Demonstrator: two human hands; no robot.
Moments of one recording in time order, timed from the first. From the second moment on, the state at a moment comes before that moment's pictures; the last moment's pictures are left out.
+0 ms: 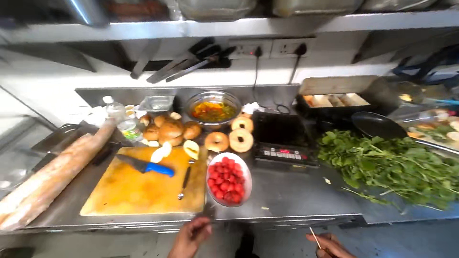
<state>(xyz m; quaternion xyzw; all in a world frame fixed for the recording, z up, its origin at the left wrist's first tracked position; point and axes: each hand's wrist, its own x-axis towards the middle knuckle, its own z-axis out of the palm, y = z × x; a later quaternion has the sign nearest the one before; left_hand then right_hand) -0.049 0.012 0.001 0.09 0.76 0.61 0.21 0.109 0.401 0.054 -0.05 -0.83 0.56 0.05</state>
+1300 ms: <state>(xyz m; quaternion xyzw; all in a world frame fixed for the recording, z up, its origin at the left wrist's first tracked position) -0.196 0.041 0.033 0.02 0.38 0.87 0.30 -0.095 0.251 0.045 0.07 -0.72 0.66 0.19</state>
